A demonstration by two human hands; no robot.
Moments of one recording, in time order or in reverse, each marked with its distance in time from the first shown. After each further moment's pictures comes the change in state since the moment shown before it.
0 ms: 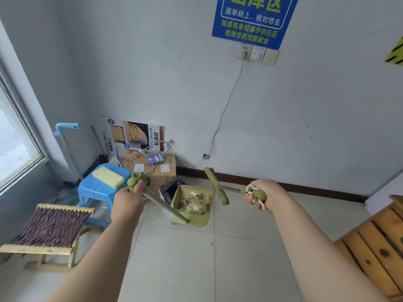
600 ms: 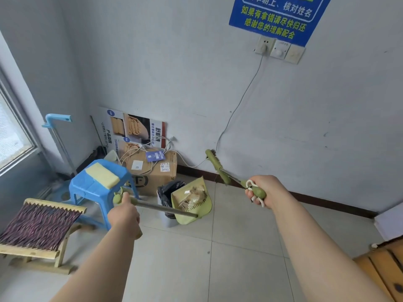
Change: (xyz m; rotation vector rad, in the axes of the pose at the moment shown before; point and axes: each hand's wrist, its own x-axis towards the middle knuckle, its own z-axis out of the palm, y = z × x) left_hand 0.083 0.017 0.064 -0.534 0.129 -0.629; right_hand 0.109 -0.094 0.008 0.060 0.129 -0.114
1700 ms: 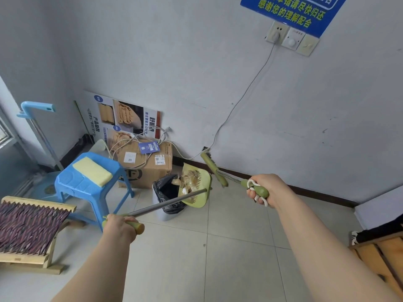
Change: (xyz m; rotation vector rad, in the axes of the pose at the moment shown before) left_hand 0.088 0.028 0.009 -0.467 -0.005 -0.509; right_hand 0.028 -0.040 0.051 -0.113 0.057 0.076
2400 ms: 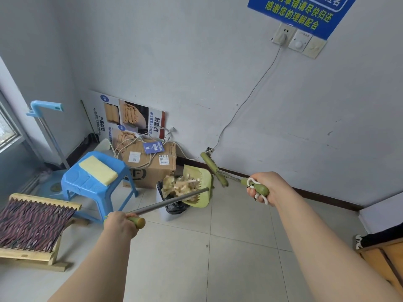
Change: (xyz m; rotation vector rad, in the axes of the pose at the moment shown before) left_hand 0.001 0.017 0.004 0.076 0.027 0.061; right_hand -0.008 -0.013 0.017 -0.034 -0.038 0.023
